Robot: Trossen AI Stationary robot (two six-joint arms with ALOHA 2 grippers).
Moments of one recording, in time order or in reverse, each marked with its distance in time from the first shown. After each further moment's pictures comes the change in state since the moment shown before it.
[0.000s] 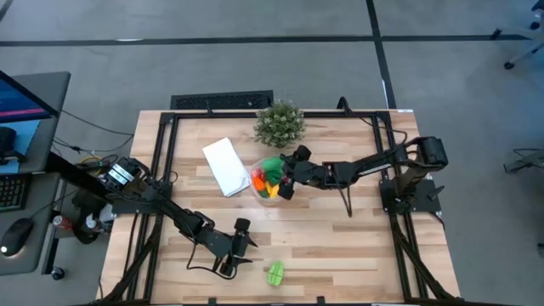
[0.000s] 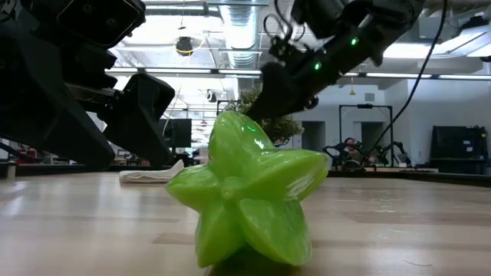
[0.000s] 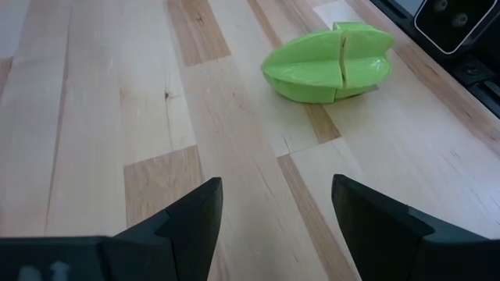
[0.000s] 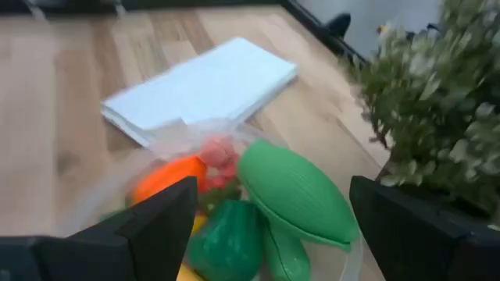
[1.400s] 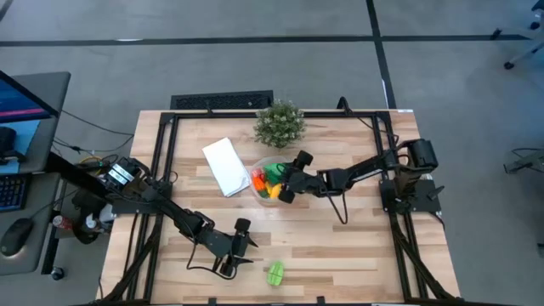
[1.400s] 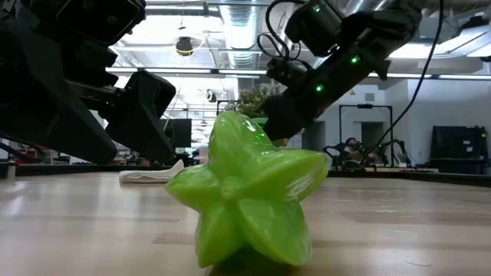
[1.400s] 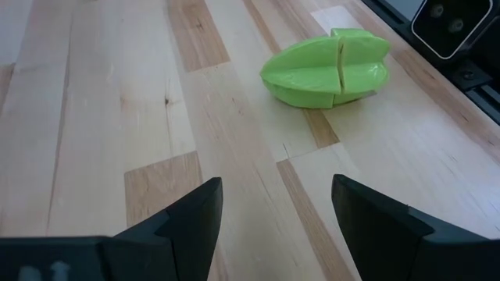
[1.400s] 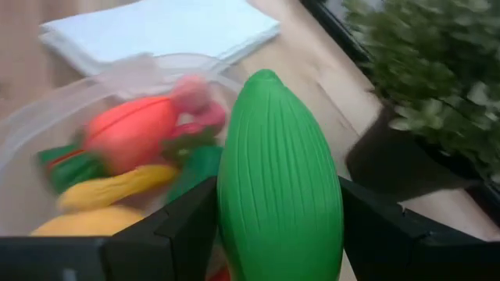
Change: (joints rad) left arm 0.000 0.000 0.000 0.011 0.000 0.008; right arm 0.043 0.094 0.000 -0.032 0.157 -0.036
